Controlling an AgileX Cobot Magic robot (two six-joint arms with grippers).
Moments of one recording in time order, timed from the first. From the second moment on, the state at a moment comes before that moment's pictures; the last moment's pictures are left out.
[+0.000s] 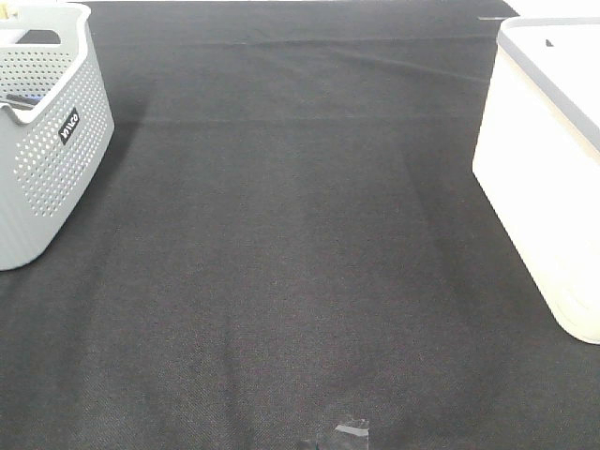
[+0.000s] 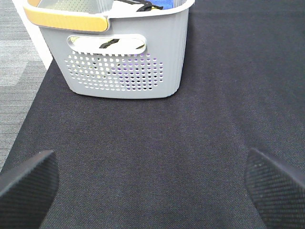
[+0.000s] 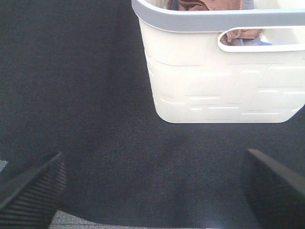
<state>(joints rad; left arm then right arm) 0.08 0.00 -0.50 0.01 1.05 0.01 0.23 0.00 -0.46 -0.14 1.11 0.12</state>
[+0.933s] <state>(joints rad) 0.08 0.00 -0.50 0.01 1.05 0.01 0.03 0.00 -0.46 -0.13 1.11 0.12</state>
